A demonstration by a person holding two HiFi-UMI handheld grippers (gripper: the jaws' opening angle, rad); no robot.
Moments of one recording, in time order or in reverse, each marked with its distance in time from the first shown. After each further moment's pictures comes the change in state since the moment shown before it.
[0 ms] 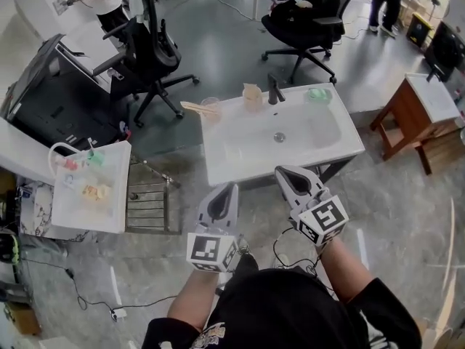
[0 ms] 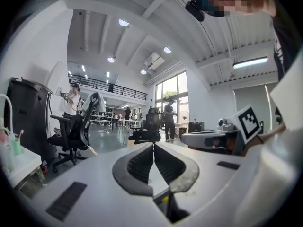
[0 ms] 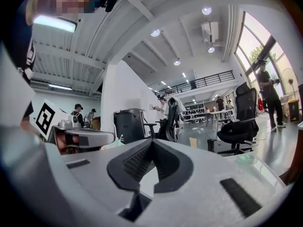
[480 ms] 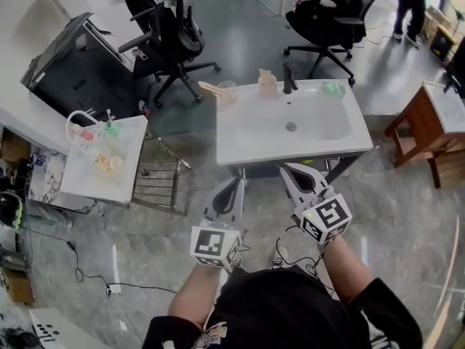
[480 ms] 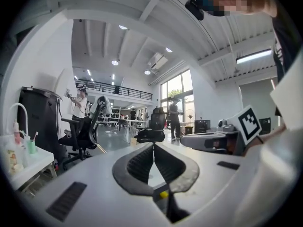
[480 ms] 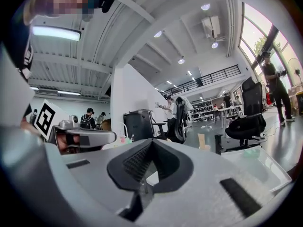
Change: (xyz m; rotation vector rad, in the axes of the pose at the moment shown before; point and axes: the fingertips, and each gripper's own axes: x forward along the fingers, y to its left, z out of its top) left arm -0.051 -0.044 -0.006 0.023 0.001 0.094; right arm -0.048 0.031 -0.011 0.022 -0.006 0.105
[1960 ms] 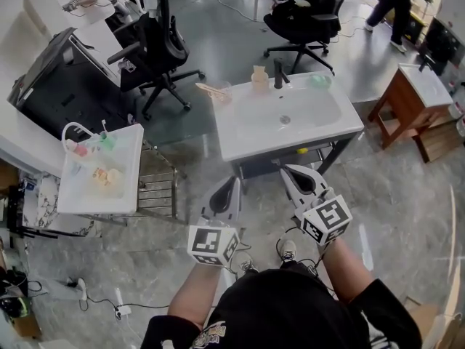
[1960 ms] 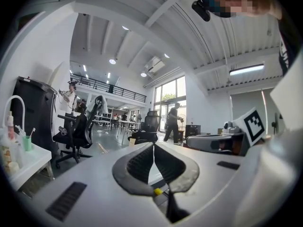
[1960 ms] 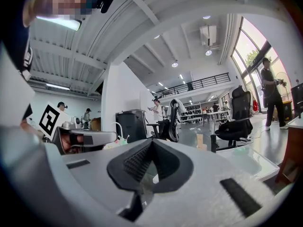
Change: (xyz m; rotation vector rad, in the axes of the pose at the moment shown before) left arm -0.074 0.048 0.005 -0.049 -0.029 -0.116; right arm -0.005 0.092 0.003 -0.019 -0.004 -0.156
